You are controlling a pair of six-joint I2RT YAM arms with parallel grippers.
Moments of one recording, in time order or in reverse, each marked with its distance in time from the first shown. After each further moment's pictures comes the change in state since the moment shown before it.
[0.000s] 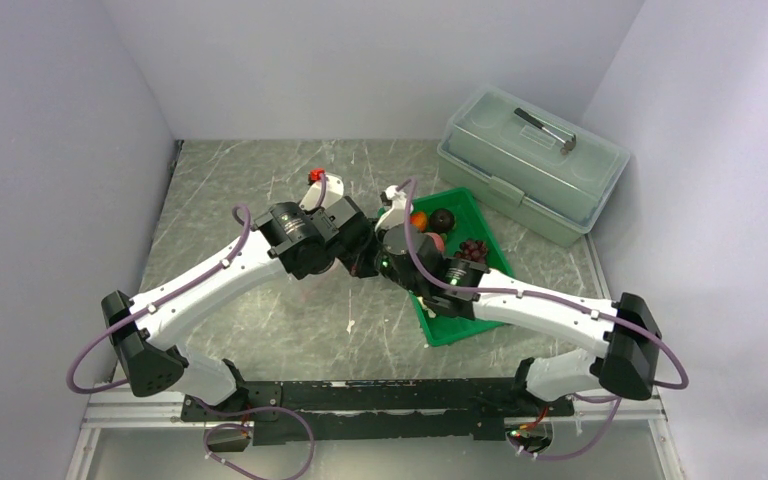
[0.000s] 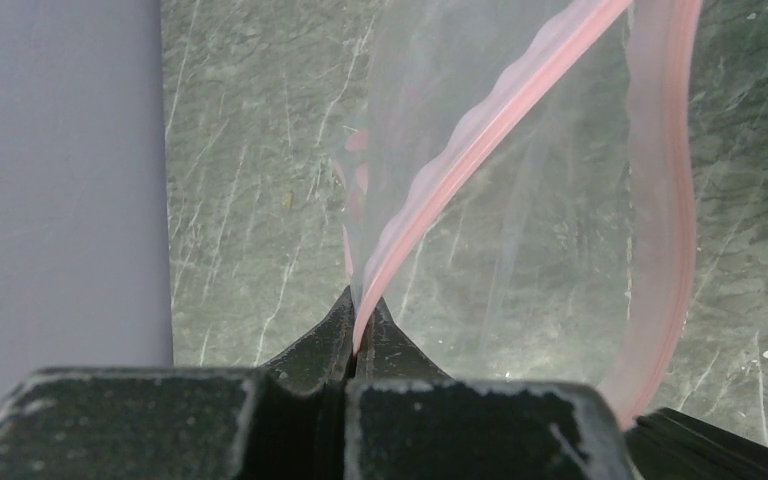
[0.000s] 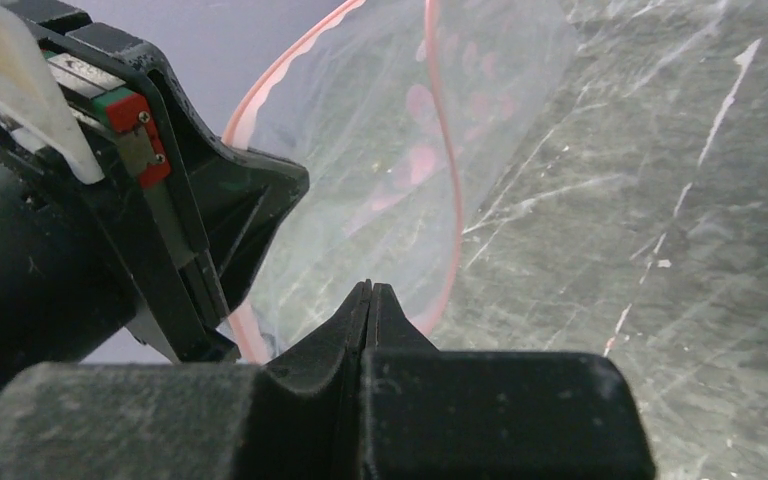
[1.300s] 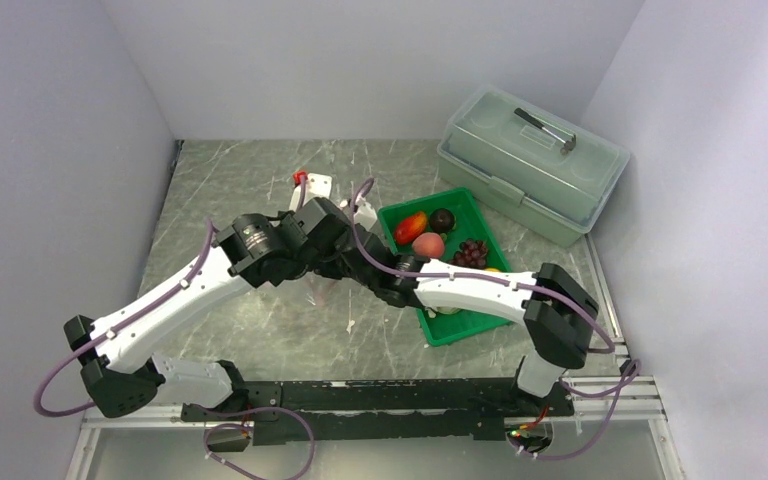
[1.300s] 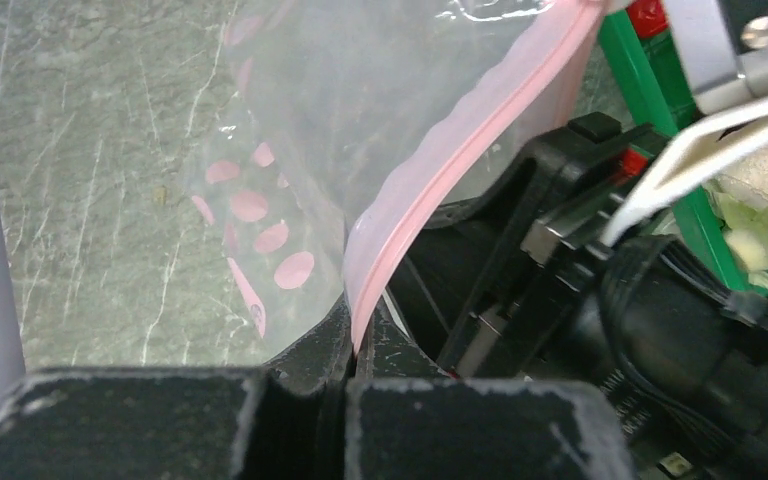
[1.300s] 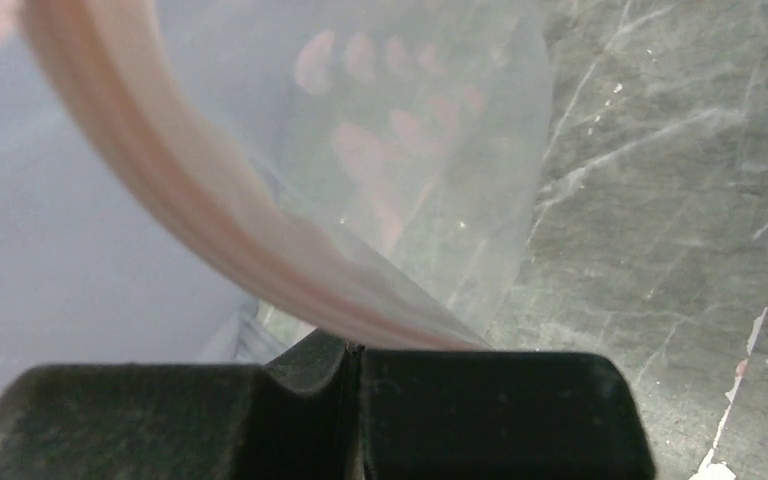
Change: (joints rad) left arm -0.004 -0.154 -0.048 0.122 0.222 -0.002; right arm 0.005 0.338 0.123 0.111 -0.023 0.246
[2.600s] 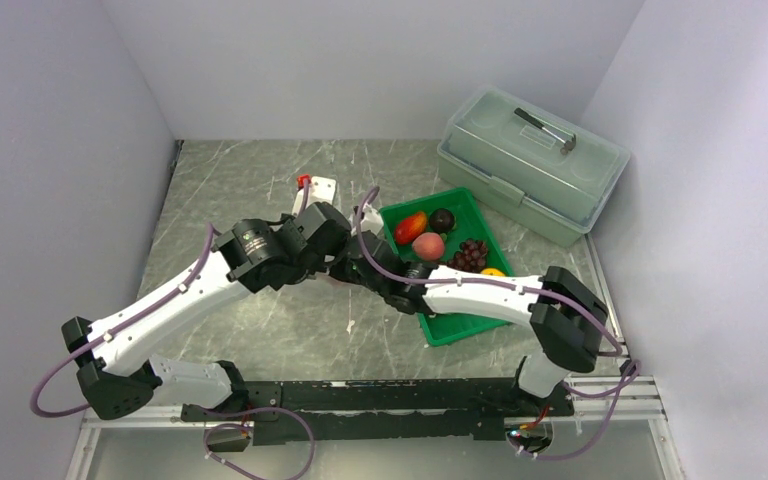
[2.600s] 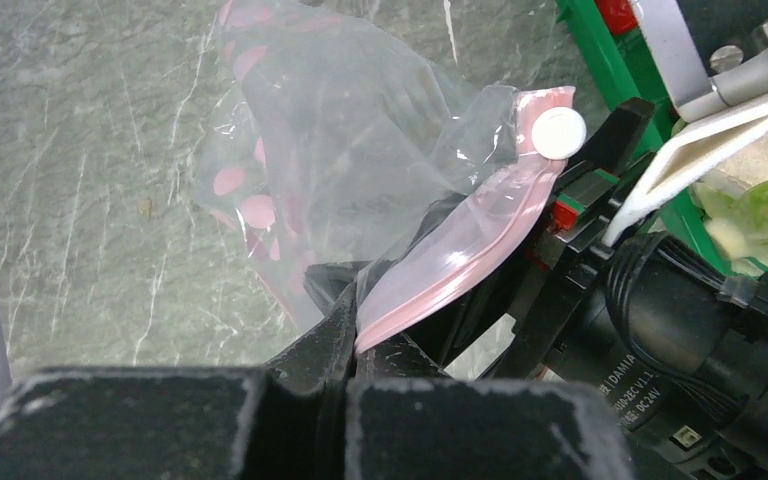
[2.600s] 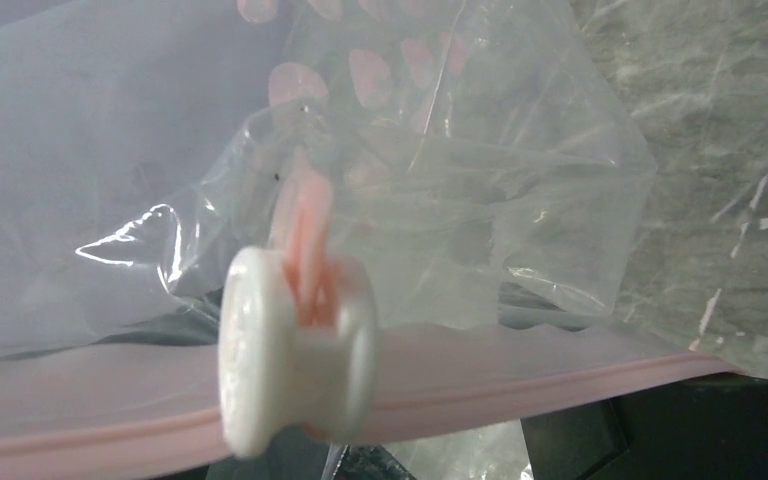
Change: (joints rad) left arm -0.015 -0.019 -0.035 0.041 0.006 0.023; right arm -0.002 -0.031 -0.100 0.064 -0.031 -0.036
